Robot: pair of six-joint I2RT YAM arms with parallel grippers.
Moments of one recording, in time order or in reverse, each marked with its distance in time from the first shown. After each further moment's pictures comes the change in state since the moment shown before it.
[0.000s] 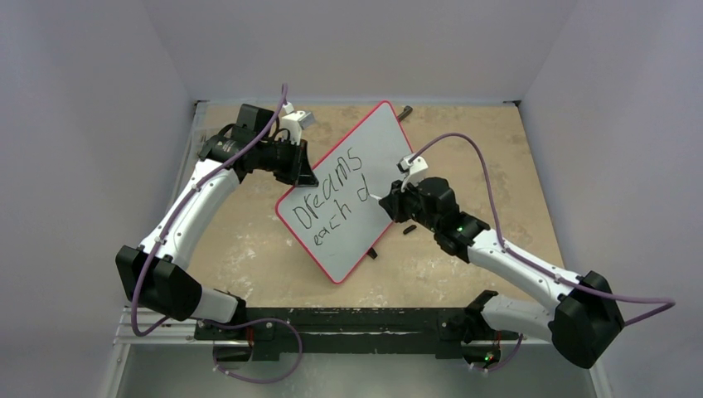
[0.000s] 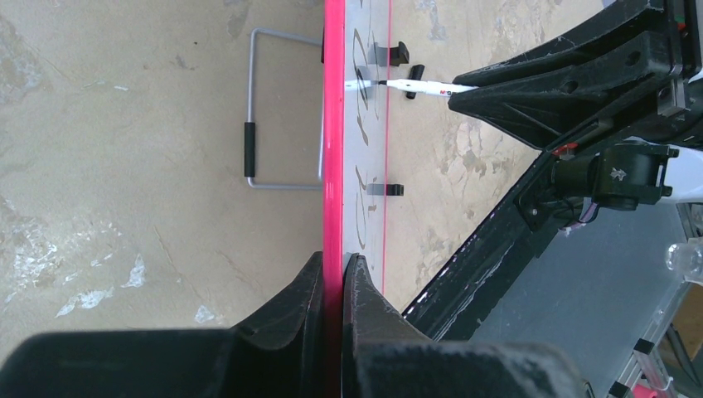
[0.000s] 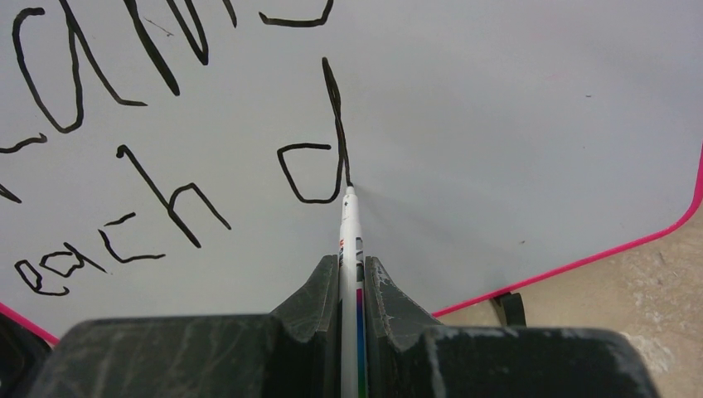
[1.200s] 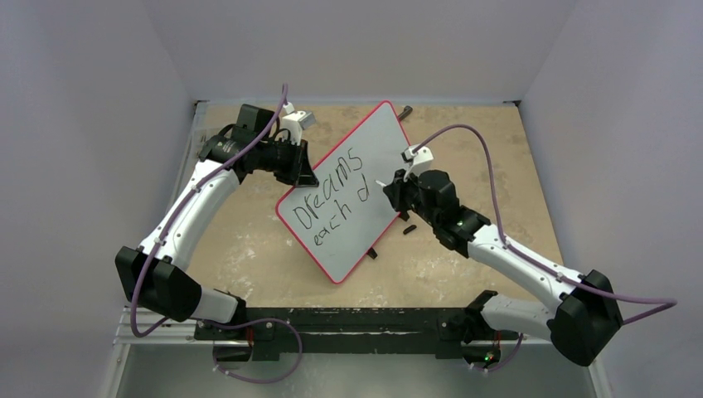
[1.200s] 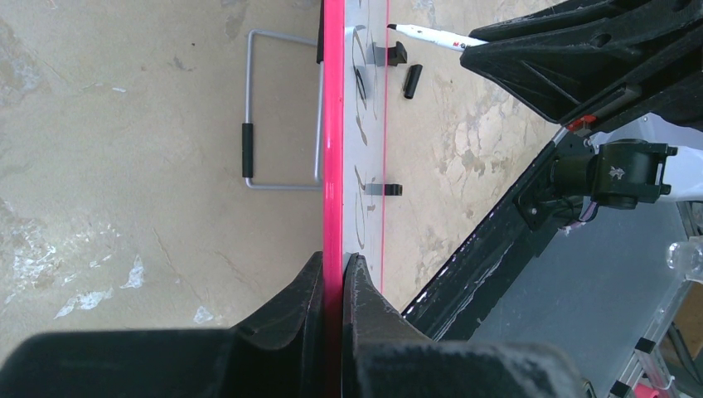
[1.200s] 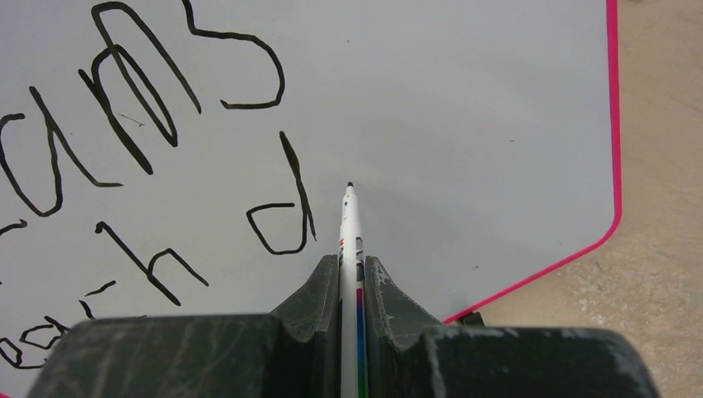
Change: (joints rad) left arm -0.004 -0.005 0.000 0.000 0.000 0.000; right arm 0.000 0.009 0.067 -0.026 0.132 0.008
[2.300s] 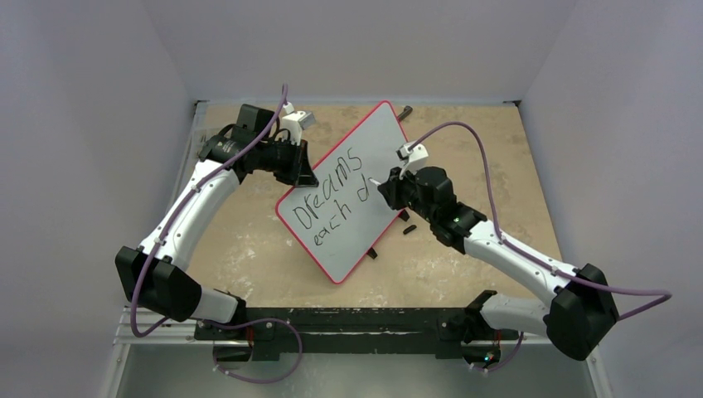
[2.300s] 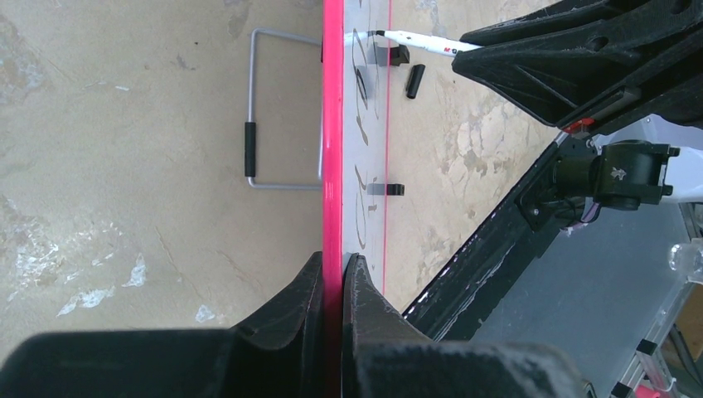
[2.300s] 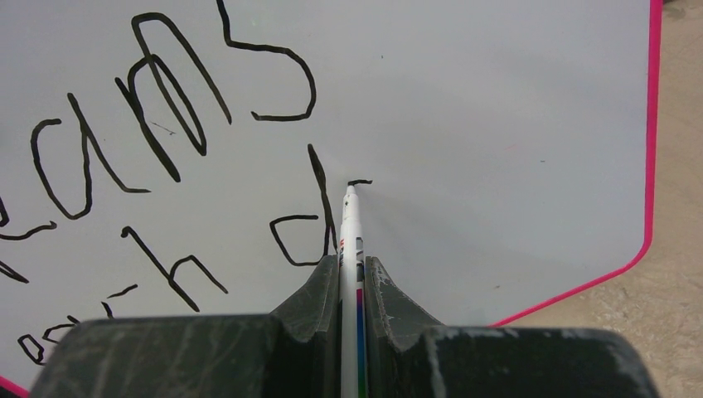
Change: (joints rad) left arm -0.002 0.000 0.000 0.000 -0.004 0.000; right arm -0.002 0.046 0.026 0.034 -0.063 -0.011
